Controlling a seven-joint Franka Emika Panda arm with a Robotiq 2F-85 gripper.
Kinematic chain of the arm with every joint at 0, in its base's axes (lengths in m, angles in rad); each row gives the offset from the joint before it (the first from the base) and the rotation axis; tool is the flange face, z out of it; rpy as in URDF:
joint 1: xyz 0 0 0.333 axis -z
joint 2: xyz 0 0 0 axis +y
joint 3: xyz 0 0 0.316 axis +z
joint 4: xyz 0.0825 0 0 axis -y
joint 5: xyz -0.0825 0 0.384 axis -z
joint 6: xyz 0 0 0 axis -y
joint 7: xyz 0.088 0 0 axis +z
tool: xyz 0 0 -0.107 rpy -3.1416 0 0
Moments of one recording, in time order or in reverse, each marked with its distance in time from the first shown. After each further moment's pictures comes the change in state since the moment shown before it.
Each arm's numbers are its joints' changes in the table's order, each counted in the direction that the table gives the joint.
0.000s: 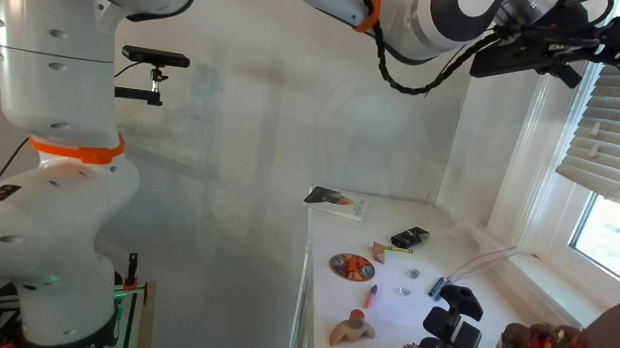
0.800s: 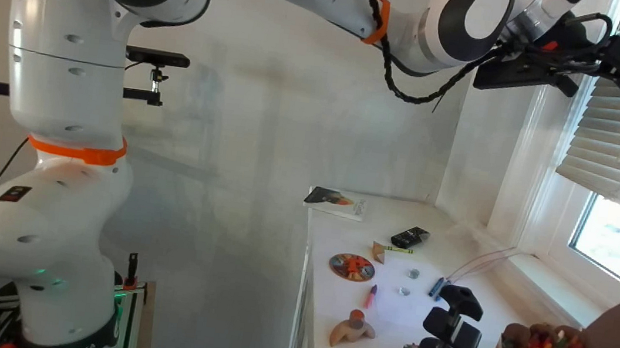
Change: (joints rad) arm -0.115 0.064 -0.094 0.033 -0.026 0.048 0.010
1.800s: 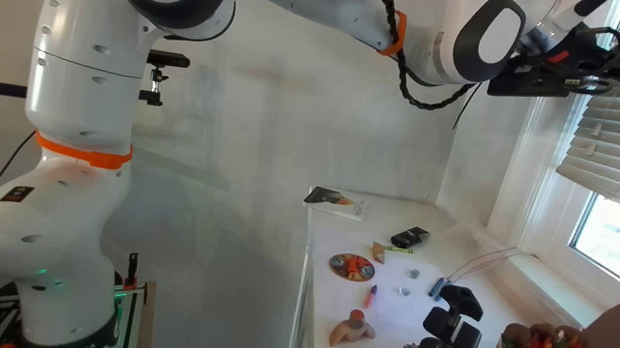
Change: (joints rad) arm -0.027 0.117 -0.009 0.104 -0.083 0.115 0.035
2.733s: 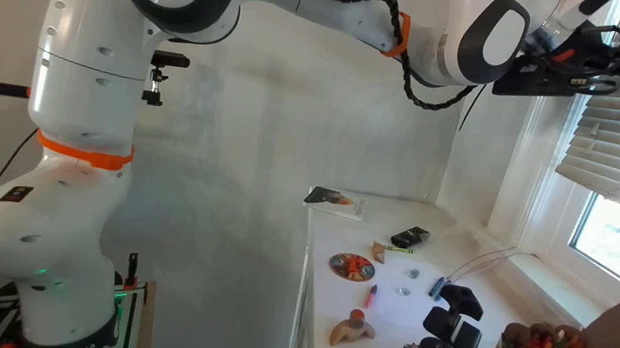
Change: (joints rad) arm 0.006 0.023 0.002 0.028 -0.007 0.028 0.002
